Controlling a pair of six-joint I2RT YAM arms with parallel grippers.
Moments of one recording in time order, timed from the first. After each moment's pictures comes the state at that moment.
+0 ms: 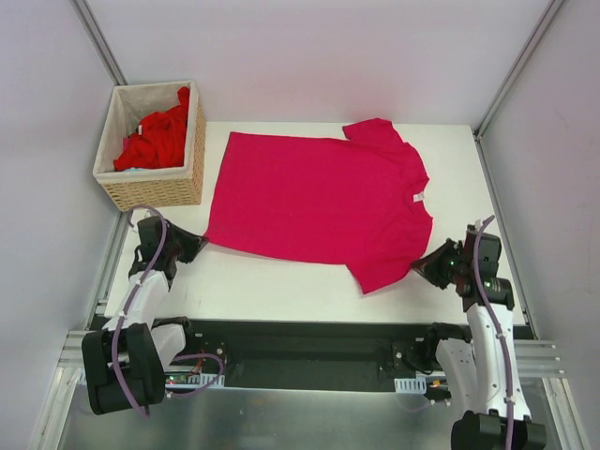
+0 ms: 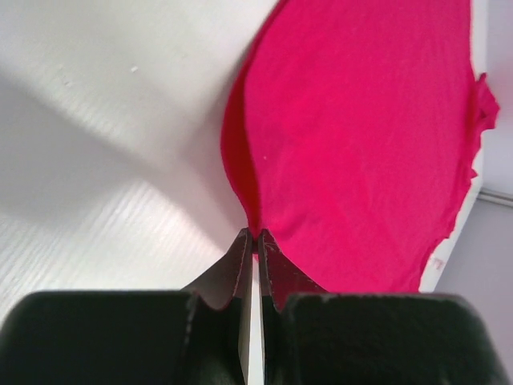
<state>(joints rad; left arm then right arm) 0.20 1.00 0.37 -0.08 0.29 -0.91 -0.13 0.64 0.56 -0.79 -0.33 0.70</state>
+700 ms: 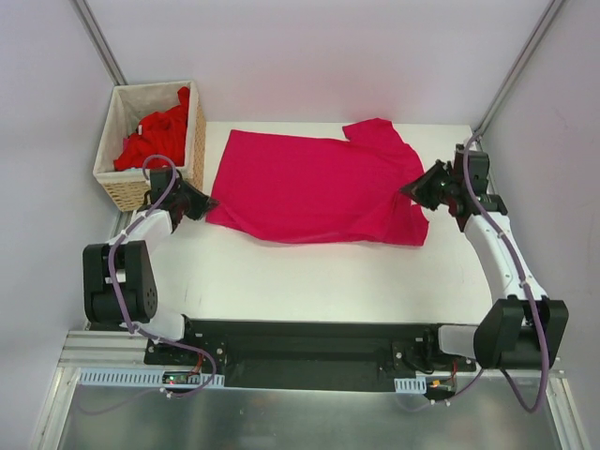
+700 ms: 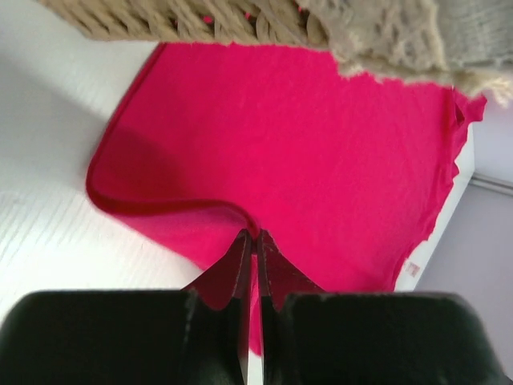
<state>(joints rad) 0.12 1.47 0.81 -0.08 0.35 -0.91 0.00 1.24 1.02 -0.45 -0.32 0.74</state>
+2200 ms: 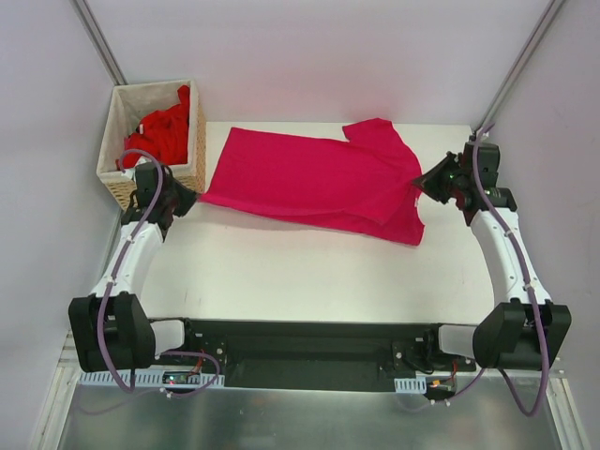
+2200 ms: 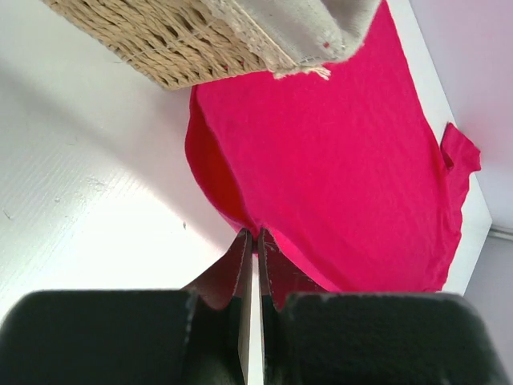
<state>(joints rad) 0.09 1.23 0.87 -0.29 0.09 -0.85 -0.01 1.28 1.16 -0.52 -0.21 0.71</state>
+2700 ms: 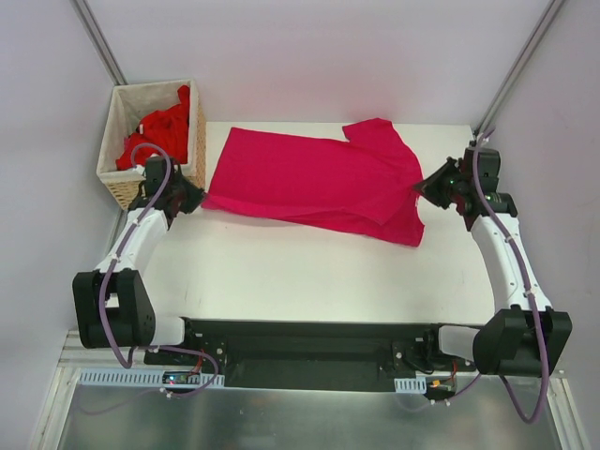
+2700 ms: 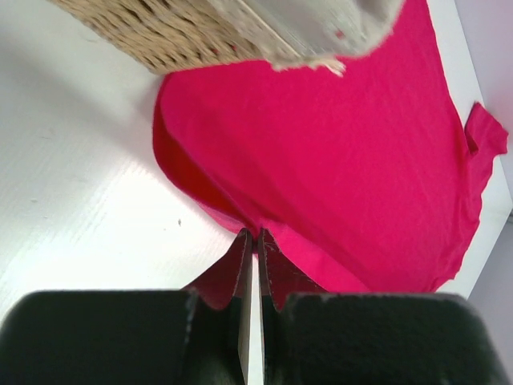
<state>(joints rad) 0.07 1.35 0.94 -0.32 0.12 -0.85 -0.02 1.25 1.13 -0.54 -0.21 0.70</state>
